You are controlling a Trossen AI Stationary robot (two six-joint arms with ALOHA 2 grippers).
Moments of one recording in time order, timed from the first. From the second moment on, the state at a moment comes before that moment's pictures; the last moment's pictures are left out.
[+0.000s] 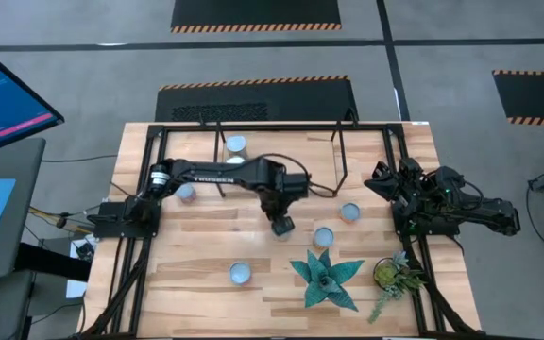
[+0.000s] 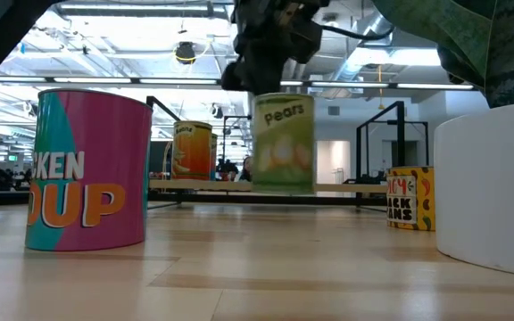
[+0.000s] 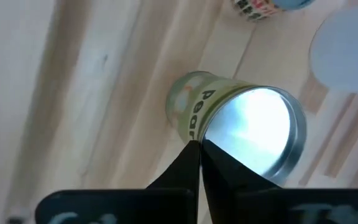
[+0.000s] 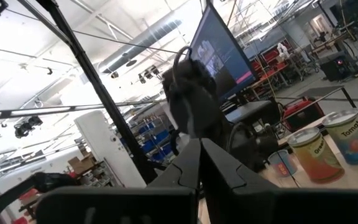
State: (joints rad) left arm 0.00 2.15 2.08 -1.30 0.13 -0.40; right arm -0.19 0.00 0.14 0.24 -0.19 0.65
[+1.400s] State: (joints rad) left arm 0.48 2.15 2.24 -1.40 -0.05 0.00; right arm -0.30 0.00 0.14 0.23 -0.18 0.65
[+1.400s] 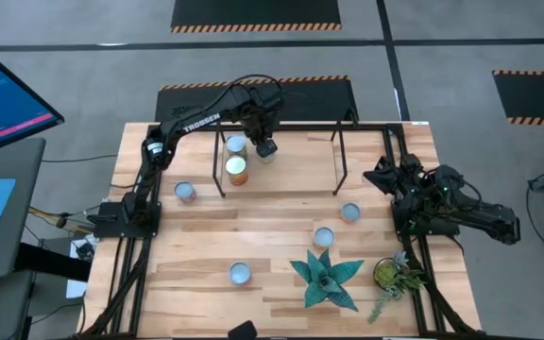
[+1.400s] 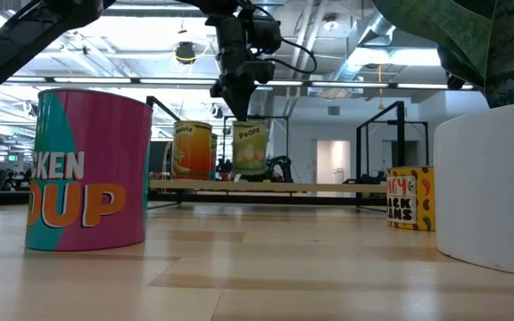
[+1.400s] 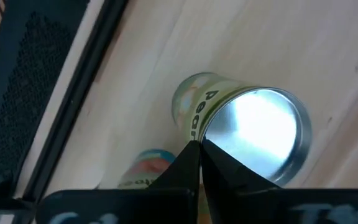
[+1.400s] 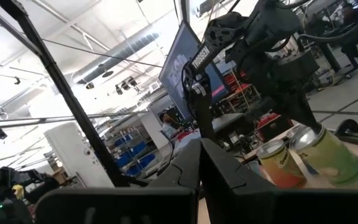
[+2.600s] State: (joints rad) left arm 0.50 2.19 2.24 -1.45 -0.14 0.00; right arm -0.30 0.00 0.14 0.22 -0.19 0.64
